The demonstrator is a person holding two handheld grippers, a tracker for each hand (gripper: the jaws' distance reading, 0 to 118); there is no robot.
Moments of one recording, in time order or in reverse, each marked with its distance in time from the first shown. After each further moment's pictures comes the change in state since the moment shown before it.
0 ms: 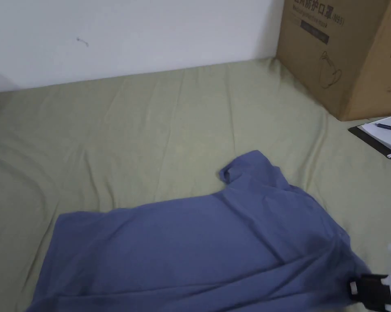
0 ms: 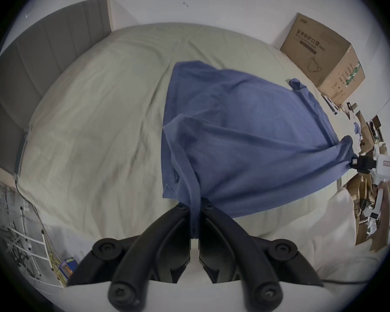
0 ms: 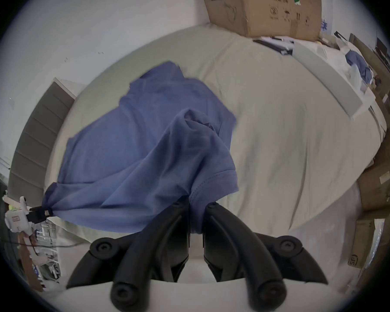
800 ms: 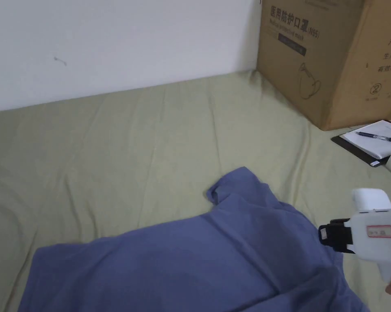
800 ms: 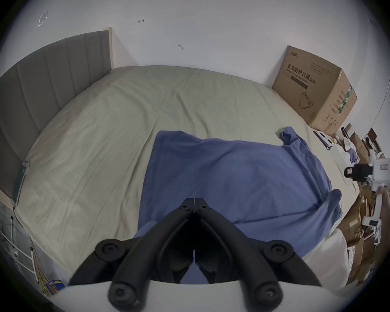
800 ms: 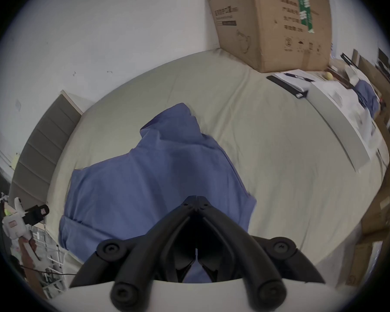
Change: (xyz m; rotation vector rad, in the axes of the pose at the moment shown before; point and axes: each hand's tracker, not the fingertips) left arm 0.050 0.088 0.002 0.305 -0.025 0.003; right arm -0.033 0.120 -0.009 0.163 0.019 0.041
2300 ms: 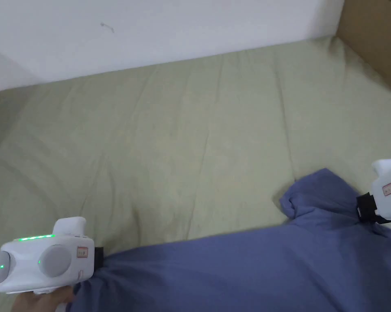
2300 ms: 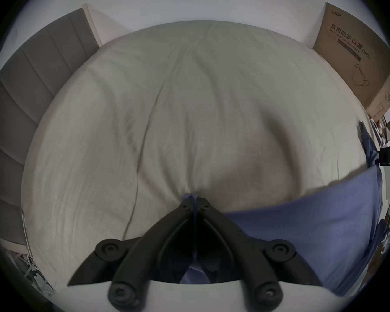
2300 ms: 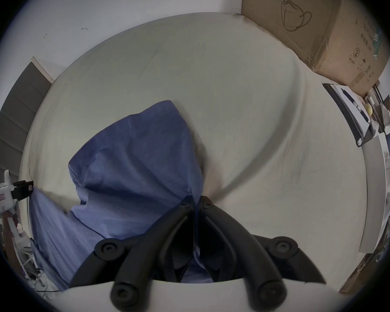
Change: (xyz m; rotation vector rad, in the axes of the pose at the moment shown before) left arm -0.015 0.115 -0.233 -0.269 0.206 -0.075; right arm -0.025 0.118 -0.203 -0.242 -0.100 0.139
